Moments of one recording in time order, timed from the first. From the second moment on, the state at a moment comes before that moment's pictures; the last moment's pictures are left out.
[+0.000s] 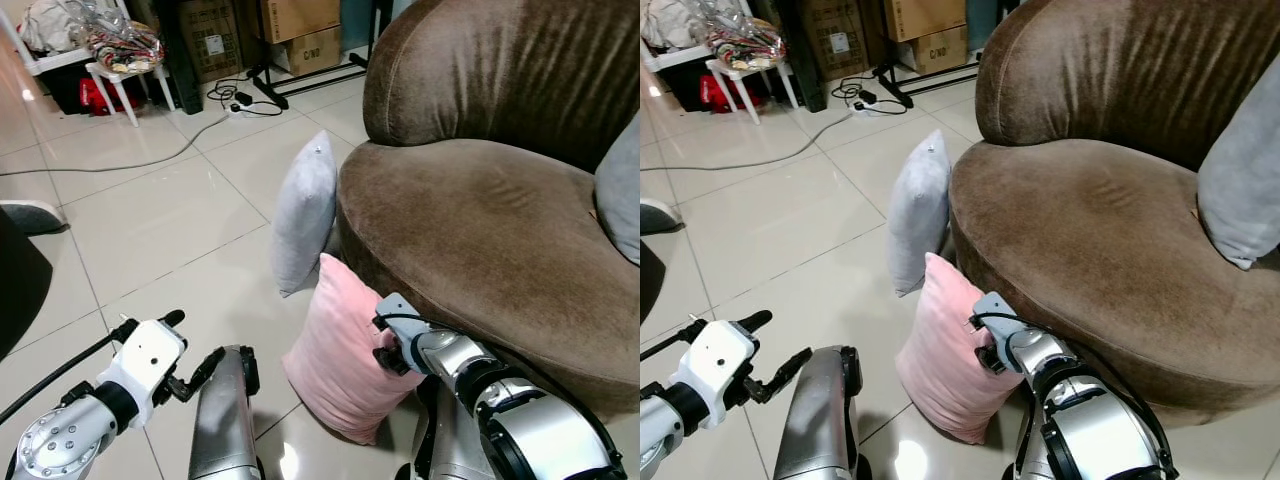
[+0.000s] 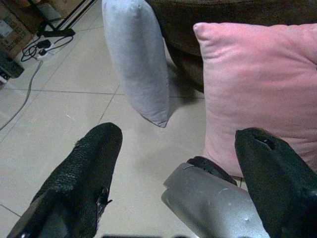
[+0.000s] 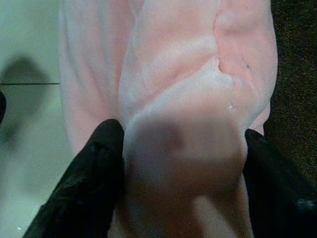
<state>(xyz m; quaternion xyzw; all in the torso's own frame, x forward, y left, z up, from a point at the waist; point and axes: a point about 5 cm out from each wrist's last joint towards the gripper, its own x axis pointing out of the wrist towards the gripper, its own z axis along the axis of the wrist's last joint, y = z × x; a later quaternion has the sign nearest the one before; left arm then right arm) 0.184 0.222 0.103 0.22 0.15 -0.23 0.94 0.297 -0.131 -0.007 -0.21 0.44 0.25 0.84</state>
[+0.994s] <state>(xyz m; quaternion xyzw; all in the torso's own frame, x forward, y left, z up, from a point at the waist) 0.190 0.216 0.095 0.21 0.17 -0.27 0.92 0.284 -0.120 -0.019 -0.20 0.45 0.27 0.83</state>
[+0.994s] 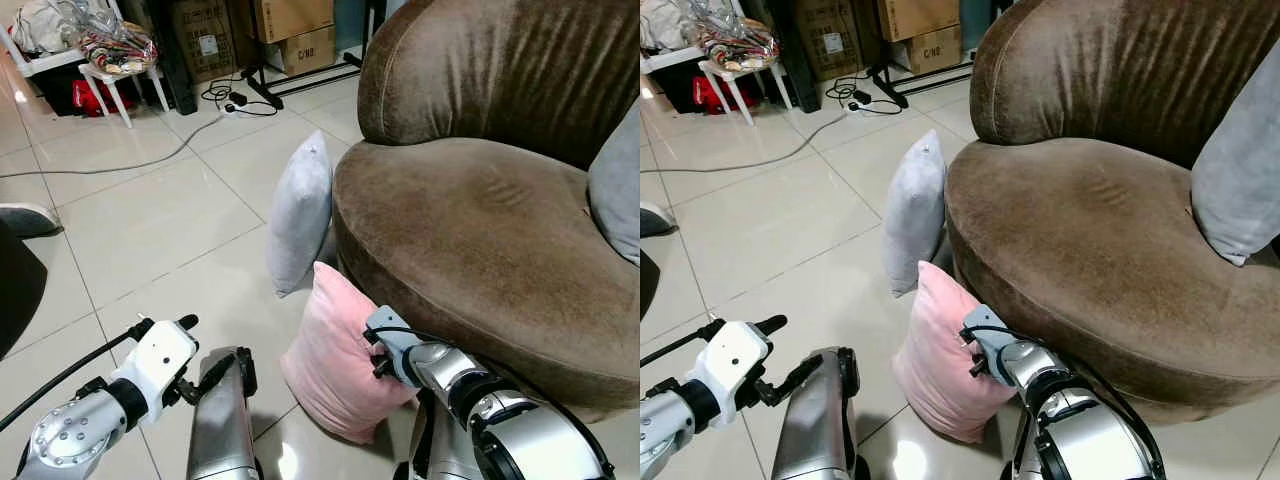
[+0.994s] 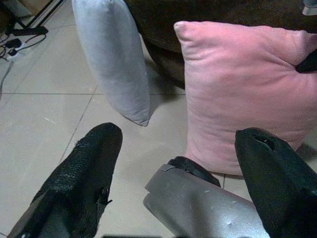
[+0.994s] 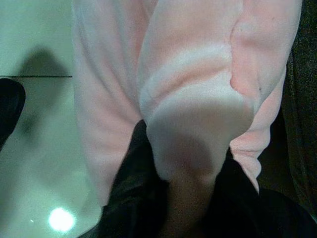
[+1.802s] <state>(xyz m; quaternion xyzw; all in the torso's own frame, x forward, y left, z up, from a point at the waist) 0.170 0.215 0.082 0.08 0.26 -0.35 0.90 0.287 -0.116 -0.015 -0.19 0.44 0.28 0.83</state>
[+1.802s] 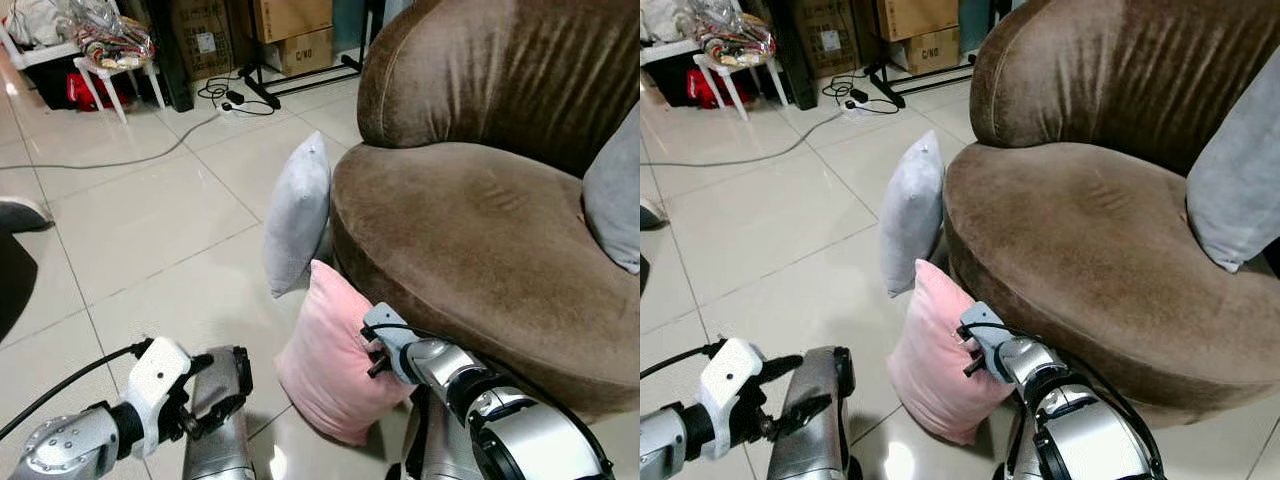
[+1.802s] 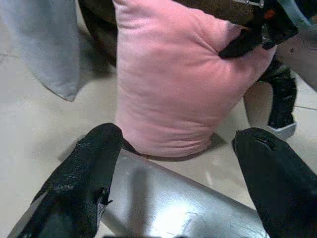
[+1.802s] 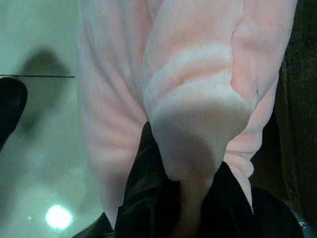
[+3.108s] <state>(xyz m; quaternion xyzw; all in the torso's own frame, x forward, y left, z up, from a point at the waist) 0.197 0.201 0.144 0.12 0.09 -0.24 0.96 0.354 -0.207 0.322 0.09 -0.11 0.16 0.98</state>
